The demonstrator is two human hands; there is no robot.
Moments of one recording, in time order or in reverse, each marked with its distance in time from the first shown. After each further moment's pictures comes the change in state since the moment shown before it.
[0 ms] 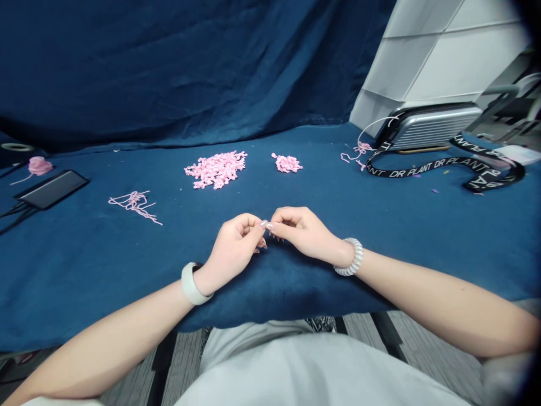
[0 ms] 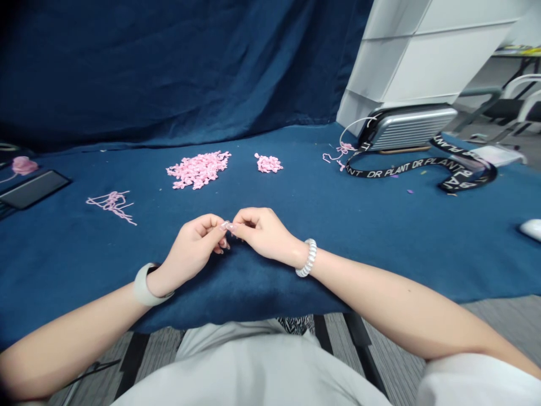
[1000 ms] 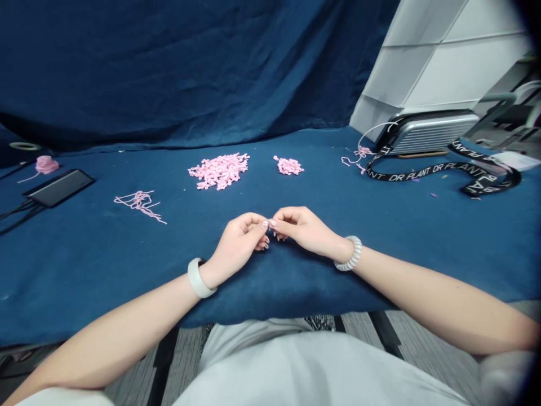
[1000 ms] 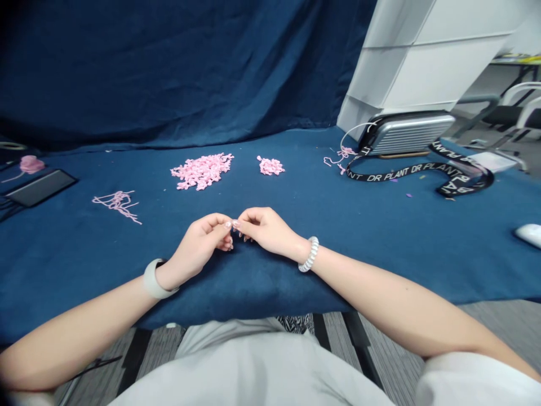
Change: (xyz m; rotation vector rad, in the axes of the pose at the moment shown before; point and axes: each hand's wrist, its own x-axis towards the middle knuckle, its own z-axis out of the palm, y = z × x) left_hand 0.005 -0.009 -0.001 -0.156 -0.035 -0.053; right_hand 0.006 0.006 -0.001 0.146 -0.061 0.075
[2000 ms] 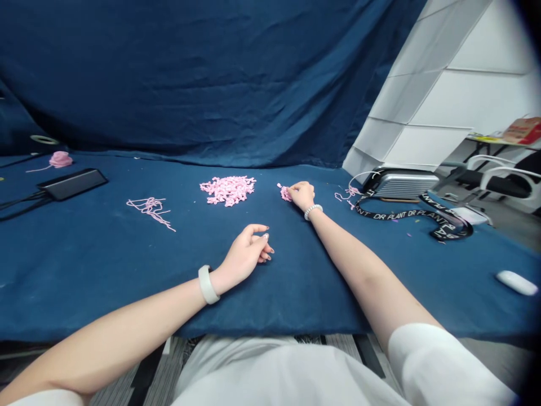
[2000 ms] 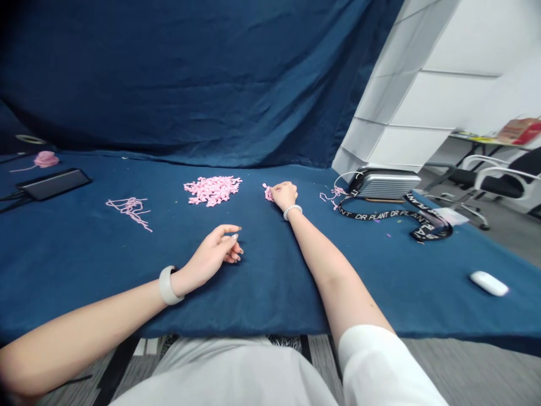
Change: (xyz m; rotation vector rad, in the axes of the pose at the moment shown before) left_hand -0.003 0.007 -0.001 -0.038 0.051 -0.024; right_hand 0.159 0.054 -0.104 -0.631 0.718 0.052
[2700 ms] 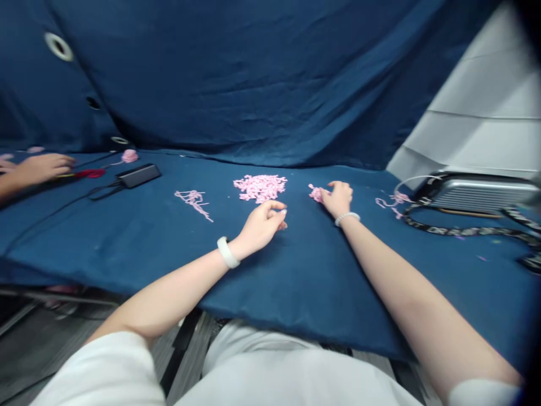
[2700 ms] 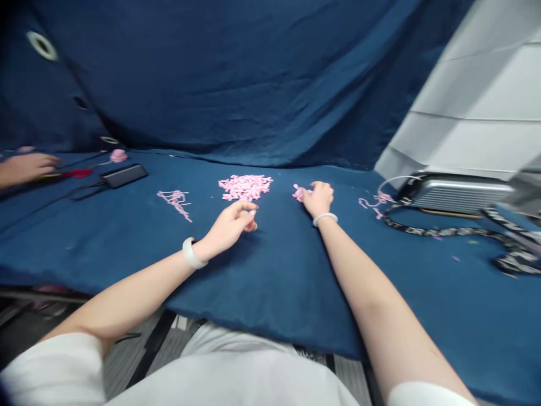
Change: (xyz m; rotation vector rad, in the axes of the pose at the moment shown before) left_hand 0.023 0.017 -0.039 0.225 0.112 0.280; right_hand -0.005 0.004 0.011 -0.064 0.121 -0.016
